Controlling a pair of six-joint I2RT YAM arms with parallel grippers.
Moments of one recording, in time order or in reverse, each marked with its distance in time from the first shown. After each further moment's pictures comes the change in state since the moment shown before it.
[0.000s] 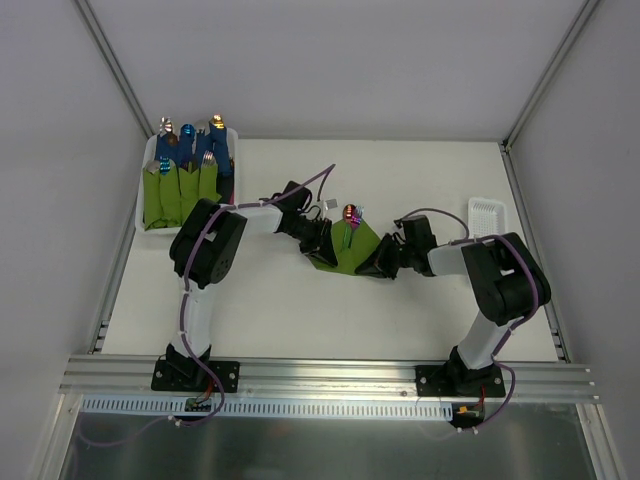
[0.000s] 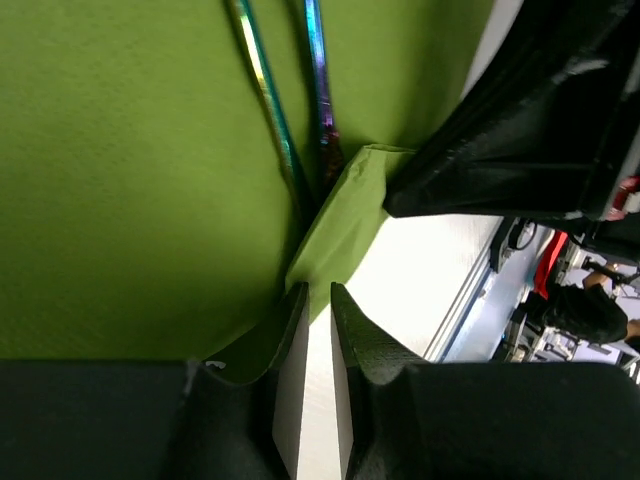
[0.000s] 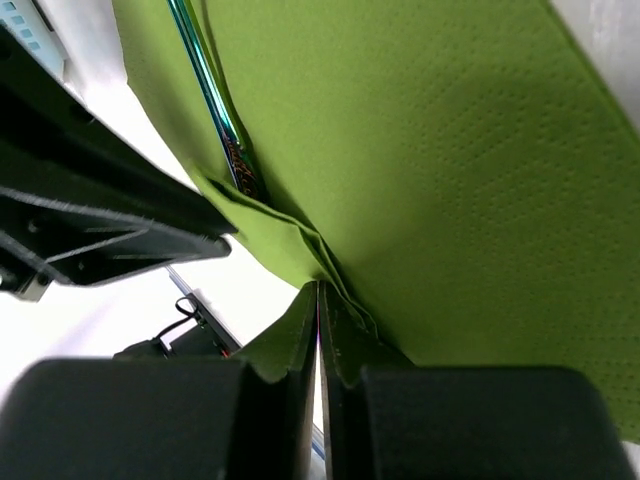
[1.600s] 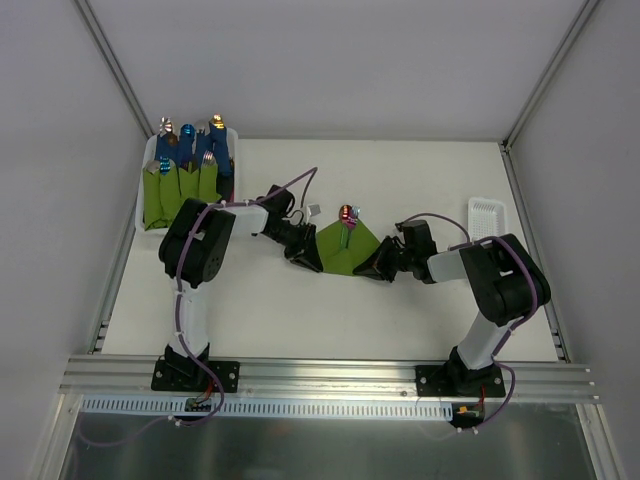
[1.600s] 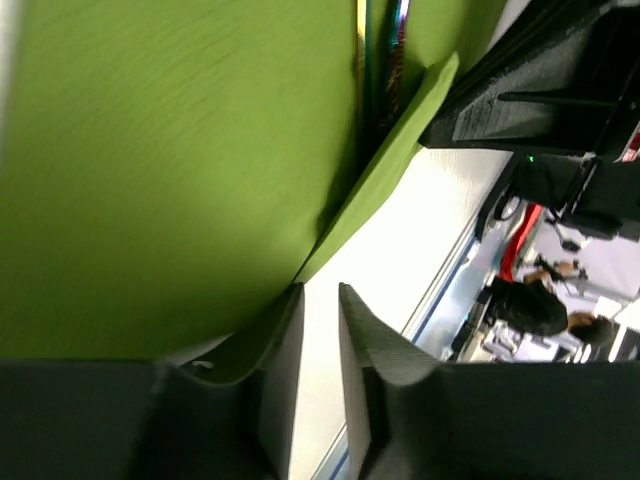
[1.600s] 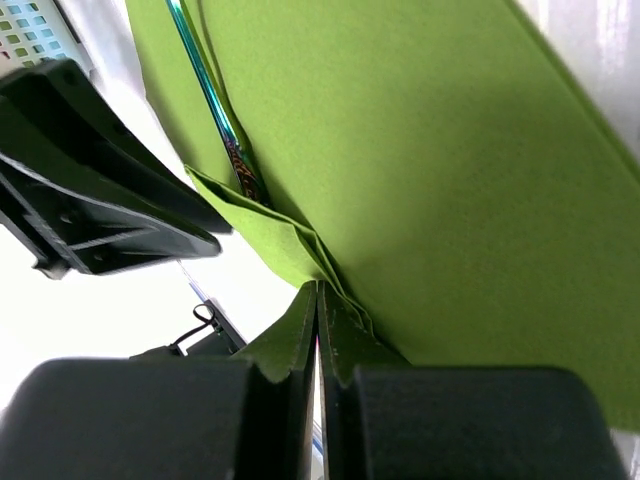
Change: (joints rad) left arm 0.084 -0.022 -0.080 -0.092 0.031 0.047; right arm 0.014 -0.001 -0.063 0.127 0.013 0.082
